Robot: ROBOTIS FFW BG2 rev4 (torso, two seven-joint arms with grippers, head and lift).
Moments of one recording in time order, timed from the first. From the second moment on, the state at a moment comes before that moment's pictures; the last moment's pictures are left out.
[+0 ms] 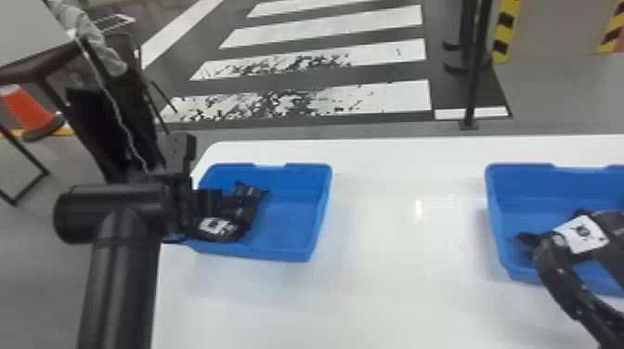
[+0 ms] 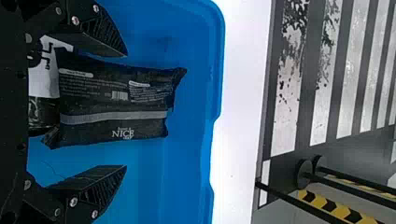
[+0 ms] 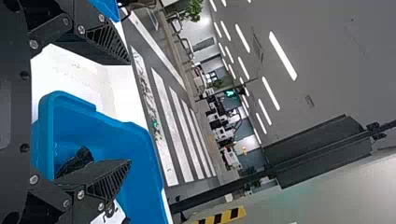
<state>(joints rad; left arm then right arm) -0.25 0.29 0.27 -1.69 -0.12 1.22 -0.56 0.60 -0.02 -0.02 -2.08 -0.39 0.02 0.35</state>
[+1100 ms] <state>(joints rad) -0.22 0.32 0.19 -1.82 -0.09 1.27 -0.60 0.60 -0.02 -0.01 -2.08 -0.41 0.03 0.35</state>
